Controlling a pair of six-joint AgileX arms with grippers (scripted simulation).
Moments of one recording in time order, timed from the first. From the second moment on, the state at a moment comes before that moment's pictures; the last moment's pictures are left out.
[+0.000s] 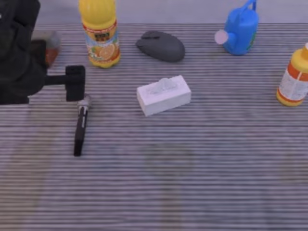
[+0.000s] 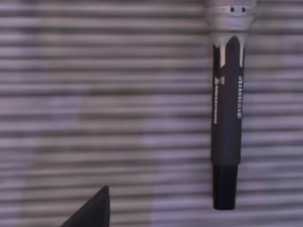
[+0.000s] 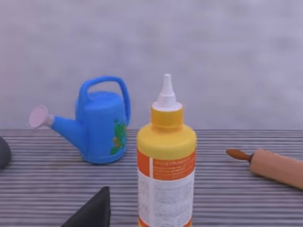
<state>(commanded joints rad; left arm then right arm) -0.22 1.66 1.21 -0.77 0.03 -0.20 0.00 0.00 0.00 0.00 0.00 0.00</state>
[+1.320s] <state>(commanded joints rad) -0.27 2.16 1.31 -0.64 0.03 -0.24 0.00 0.00 0.00 0.00 0.00 0.00</state>
